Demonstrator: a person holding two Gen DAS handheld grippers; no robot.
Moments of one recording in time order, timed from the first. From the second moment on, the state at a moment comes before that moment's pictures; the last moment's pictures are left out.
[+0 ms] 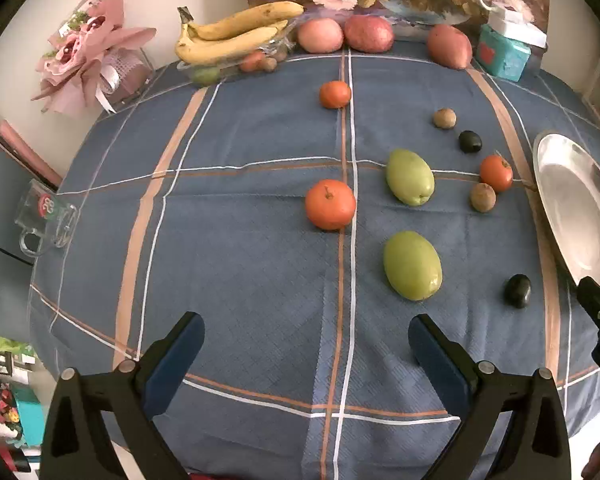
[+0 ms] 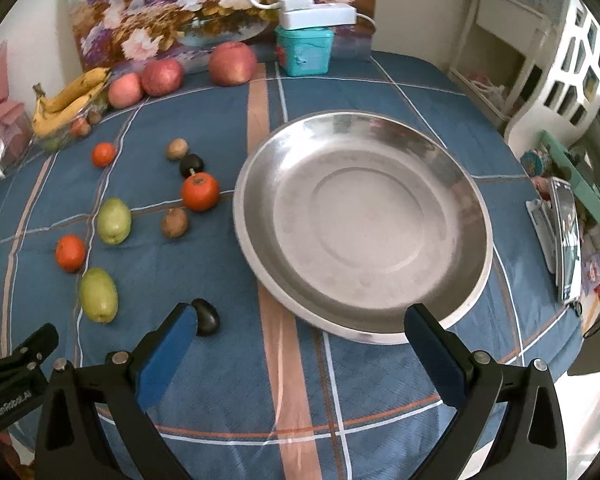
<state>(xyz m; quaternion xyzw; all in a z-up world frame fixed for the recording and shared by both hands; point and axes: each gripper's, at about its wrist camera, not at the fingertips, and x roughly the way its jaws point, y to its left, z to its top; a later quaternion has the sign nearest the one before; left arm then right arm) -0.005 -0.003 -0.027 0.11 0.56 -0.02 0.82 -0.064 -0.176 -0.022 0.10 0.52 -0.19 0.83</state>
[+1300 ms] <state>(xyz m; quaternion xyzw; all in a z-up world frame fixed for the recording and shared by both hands) -0.005 -0.005 -0.035 0.09 0.58 -0.04 0.81 -0.063 -0.173 -0.023 0.10 0.52 -0.18 0.83</state>
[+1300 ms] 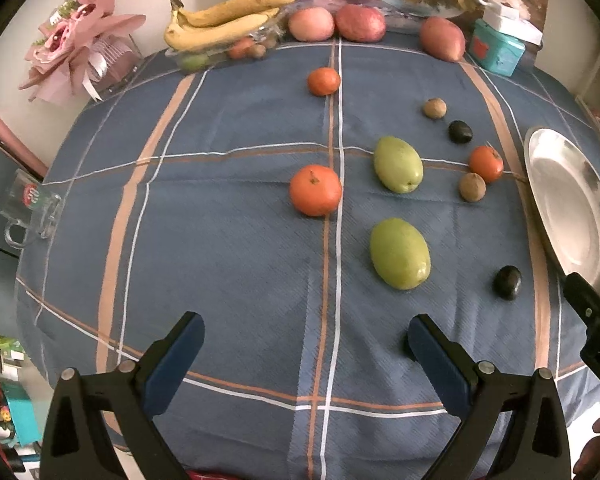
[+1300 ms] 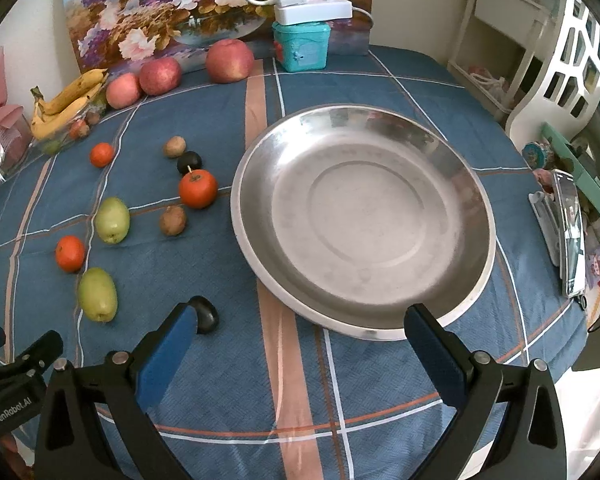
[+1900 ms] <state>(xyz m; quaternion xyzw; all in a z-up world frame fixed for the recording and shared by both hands) 0.000 -0.019 -0.045 0.03 0.60 -0.12 0.79 -0.049 -0.166 -0.018 0.15 0.49 -0.12 0.85</state>
